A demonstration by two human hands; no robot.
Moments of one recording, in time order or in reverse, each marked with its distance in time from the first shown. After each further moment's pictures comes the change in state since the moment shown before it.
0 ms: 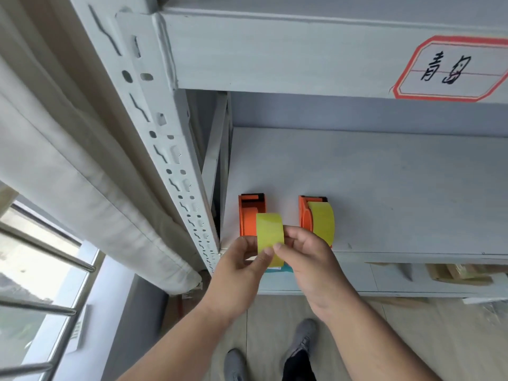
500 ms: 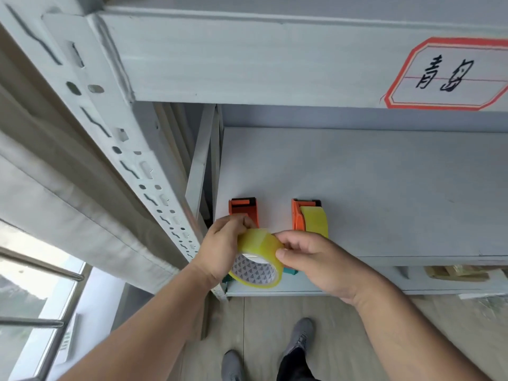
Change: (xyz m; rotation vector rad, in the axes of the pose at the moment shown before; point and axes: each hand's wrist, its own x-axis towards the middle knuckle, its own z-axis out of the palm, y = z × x) left_hand 0.060 0.042 -0.004 0.039 -0.041 0.046; right_hand 0.034 -0.017 -0.053 -0.367 -0.355 0.092
